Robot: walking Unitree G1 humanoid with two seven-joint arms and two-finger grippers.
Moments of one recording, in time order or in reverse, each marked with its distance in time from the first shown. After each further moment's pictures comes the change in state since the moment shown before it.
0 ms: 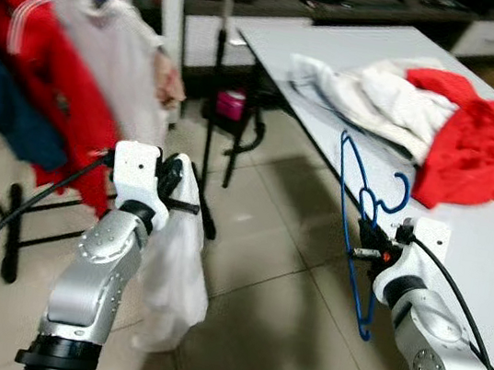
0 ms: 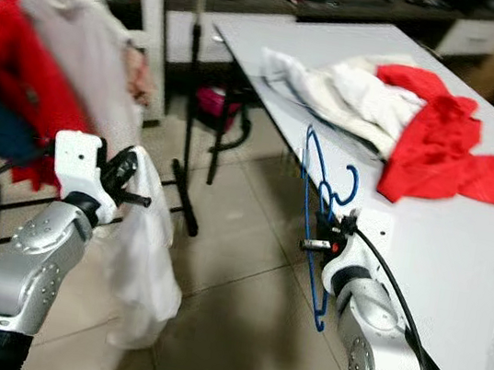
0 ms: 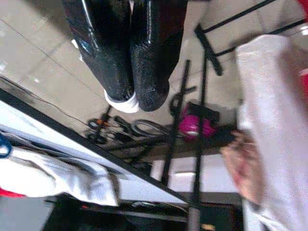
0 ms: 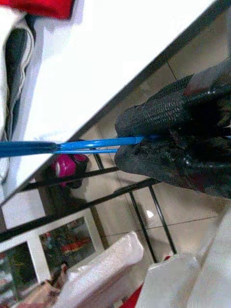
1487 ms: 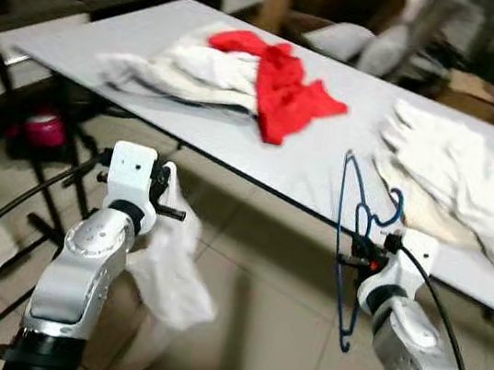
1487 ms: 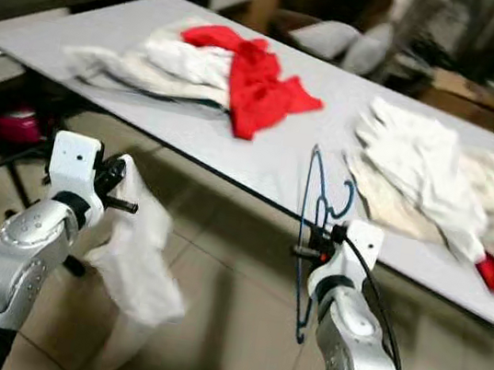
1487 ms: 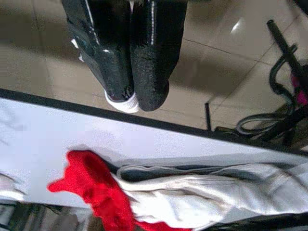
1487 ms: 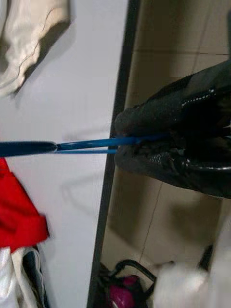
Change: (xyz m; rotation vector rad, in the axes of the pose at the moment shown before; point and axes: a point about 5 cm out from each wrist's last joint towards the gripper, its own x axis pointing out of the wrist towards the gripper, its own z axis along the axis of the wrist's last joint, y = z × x) left arm -0.003 0.015 0.000 0.121 0.110 0.043; right arm 0.001 0.013 -0.018 0.095 0.069 -0.118
